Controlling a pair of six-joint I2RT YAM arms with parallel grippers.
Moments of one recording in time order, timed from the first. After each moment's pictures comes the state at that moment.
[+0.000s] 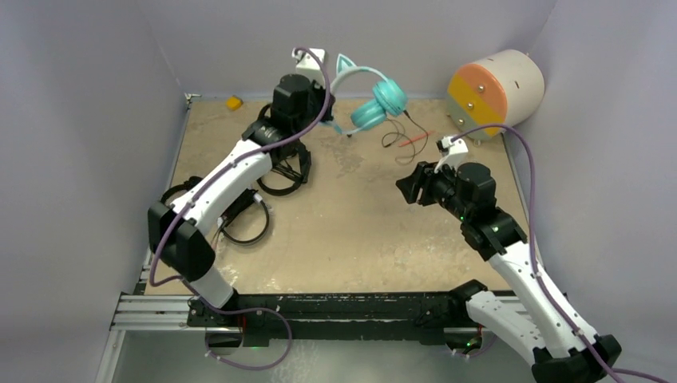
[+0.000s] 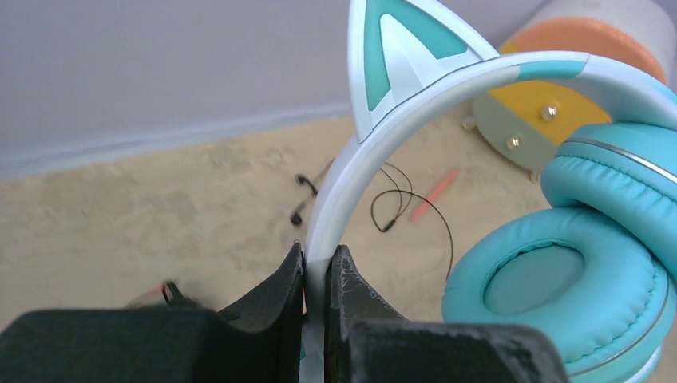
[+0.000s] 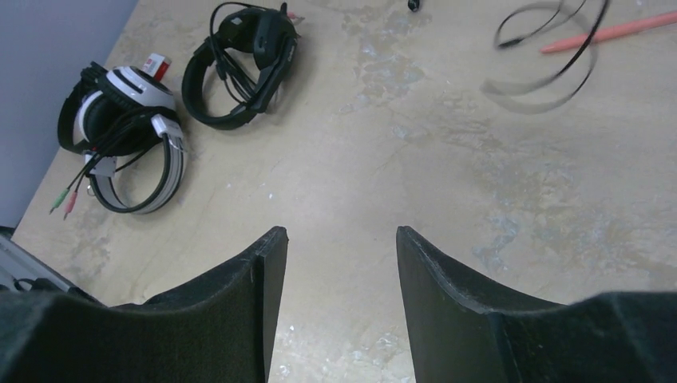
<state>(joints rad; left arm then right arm) -0.55 1.69 1.69 -0.18 -0.17 -0.21 0.42 0.84 0.84 -0.36 -0.12 0.33</state>
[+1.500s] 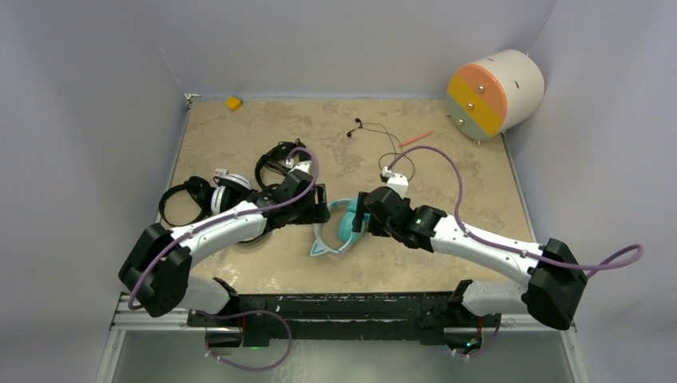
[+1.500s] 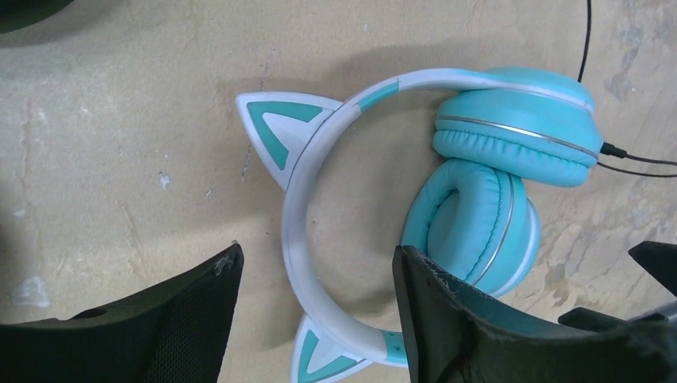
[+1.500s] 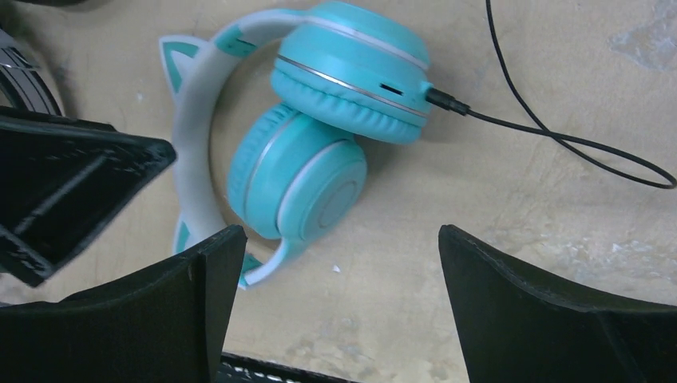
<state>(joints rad) -0.72 1.38 0.82 -0.31 -0.12 -0.71 0.91 1.23 0.82 -0.50 0.35 0.89</state>
